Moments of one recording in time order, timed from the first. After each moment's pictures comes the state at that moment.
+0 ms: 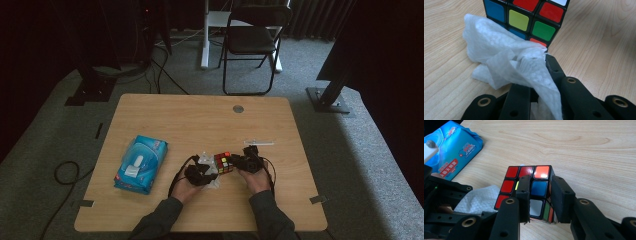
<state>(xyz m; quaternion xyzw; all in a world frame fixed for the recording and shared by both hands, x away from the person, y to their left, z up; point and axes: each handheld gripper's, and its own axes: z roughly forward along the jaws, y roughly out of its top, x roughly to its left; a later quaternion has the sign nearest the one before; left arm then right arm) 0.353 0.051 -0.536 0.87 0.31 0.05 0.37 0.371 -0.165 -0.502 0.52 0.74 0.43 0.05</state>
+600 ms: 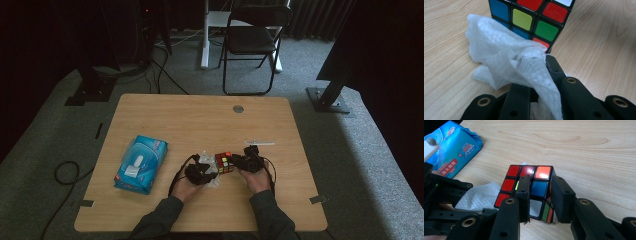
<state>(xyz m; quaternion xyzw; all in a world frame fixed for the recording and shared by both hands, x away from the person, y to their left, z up) 0.356 0.051 -0.536 0.88 0.31 0.06 0.36 0.371 -0.167 -0.502 0.52 0.74 0.43 0.05</state>
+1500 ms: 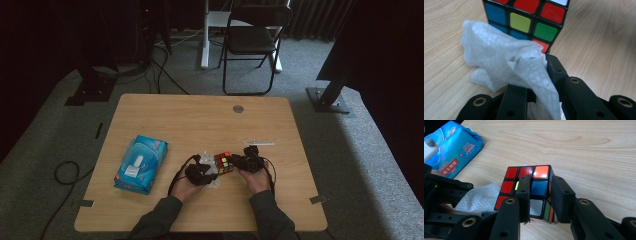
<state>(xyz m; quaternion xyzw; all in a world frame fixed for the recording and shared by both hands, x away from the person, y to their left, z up) 0.355 0.050 -0.534 0.88 0.30 0.05 0.36 0.371 -0.166 -0.502 0.51 0.74 0.43 0.04</state>
